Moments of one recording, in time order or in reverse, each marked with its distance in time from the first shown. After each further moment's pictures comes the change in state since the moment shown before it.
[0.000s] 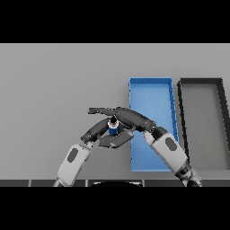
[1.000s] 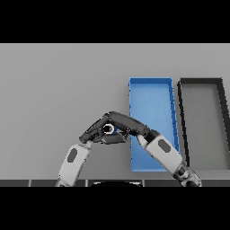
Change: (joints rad) left arm 0.014 -0.043 0.052 -0.022 -0.057 -0.029 -0.069; right arm 0.008 0.018 0.090 0.027 -0.005 -0.099 -0.161
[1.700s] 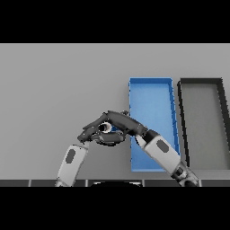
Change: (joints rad) left arm 0.022 -0.001 0.036 -0.004 -0.048 -0.086 0.127; right arm -0.008 0.022 0.002 0.000 0.007 -0.039 0.050
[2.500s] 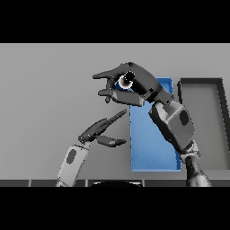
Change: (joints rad) left arm 0.001 -0.002 -0.010 -0.003 -0.018 0.007 0.075; right arm -0.451 -0.084 -0.352 0.096 -0.361 -0.198 0.111
